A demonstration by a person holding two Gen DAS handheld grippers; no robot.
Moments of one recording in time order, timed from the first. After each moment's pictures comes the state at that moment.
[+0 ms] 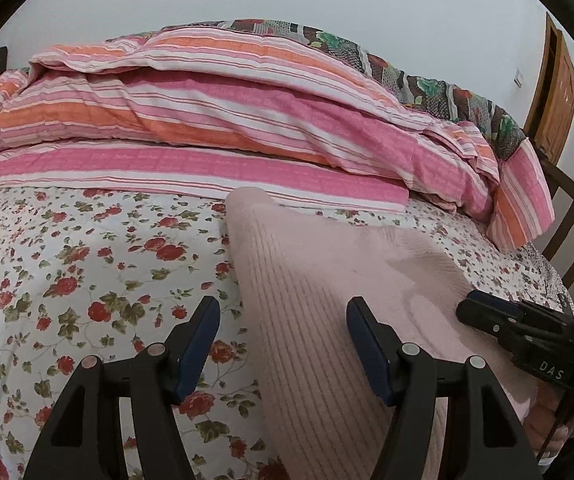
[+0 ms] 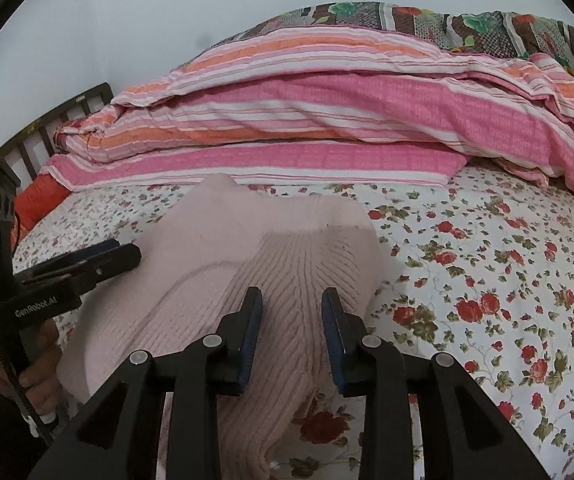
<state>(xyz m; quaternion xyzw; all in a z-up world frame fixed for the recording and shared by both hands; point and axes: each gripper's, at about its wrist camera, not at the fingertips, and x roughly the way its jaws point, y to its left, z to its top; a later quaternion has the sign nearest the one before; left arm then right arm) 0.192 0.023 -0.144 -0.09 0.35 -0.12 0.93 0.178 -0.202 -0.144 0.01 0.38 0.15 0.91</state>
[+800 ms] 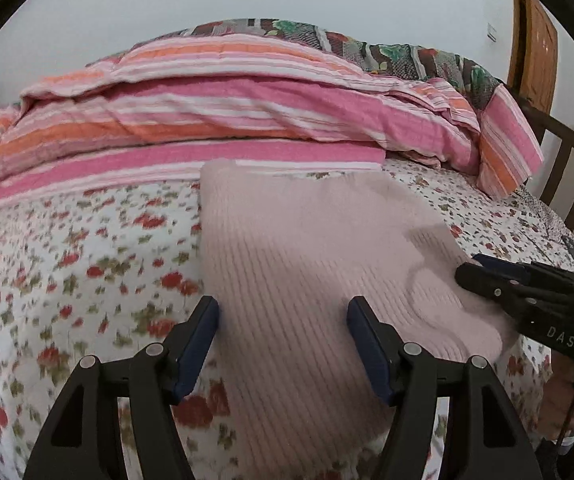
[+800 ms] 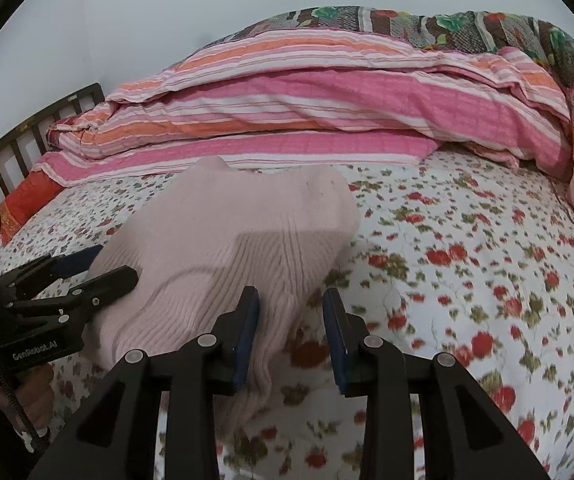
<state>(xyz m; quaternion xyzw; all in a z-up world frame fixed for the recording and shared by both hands) 0.131 -0.015 -0.148 -0.02 0.35 -0.12 0.93 0.123 -0.219 -0.149 0.02 0.37 0.12 0.92</state>
